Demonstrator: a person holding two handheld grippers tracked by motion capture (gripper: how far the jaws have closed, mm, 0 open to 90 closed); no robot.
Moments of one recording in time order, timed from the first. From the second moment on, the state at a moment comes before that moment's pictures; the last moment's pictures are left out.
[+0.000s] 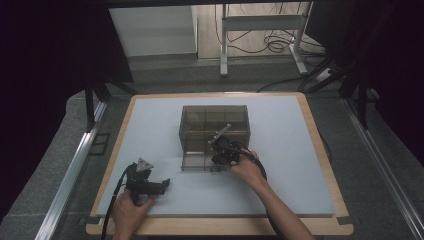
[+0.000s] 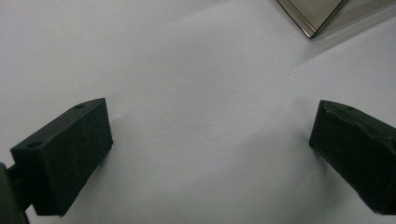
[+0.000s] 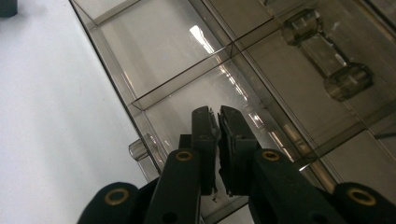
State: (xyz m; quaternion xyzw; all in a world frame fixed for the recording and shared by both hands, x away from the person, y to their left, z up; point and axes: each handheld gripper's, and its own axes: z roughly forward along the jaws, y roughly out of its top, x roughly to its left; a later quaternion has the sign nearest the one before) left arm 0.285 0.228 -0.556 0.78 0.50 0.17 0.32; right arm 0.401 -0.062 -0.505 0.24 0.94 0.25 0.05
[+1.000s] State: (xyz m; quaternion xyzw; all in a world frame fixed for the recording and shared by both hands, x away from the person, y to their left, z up) left arm 0.285 0.228 -0.556 0.78 0.50 0.17 0.32; right arm 0.394 -0.066 -0.488 0.23 0.93 0.28 0.05
